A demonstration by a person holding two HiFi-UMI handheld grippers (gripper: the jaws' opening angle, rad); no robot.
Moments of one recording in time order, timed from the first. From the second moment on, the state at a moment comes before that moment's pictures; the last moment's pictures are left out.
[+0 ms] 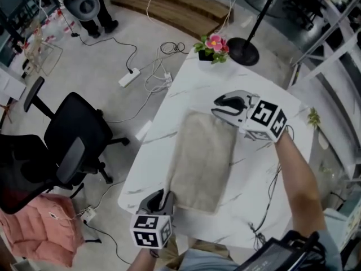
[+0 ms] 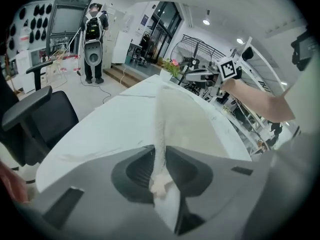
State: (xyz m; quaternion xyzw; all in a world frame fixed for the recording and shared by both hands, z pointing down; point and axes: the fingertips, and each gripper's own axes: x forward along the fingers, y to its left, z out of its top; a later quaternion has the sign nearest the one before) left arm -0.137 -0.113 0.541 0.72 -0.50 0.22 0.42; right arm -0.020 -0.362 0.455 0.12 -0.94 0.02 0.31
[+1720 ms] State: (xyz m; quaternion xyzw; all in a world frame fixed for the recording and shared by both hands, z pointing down) left arm -0.171 -0.128 0.500 0.73 -0.55 0.19 0.36; right arm 0.025 -0.342 0.482 0.15 -0.88 0.38 0.24
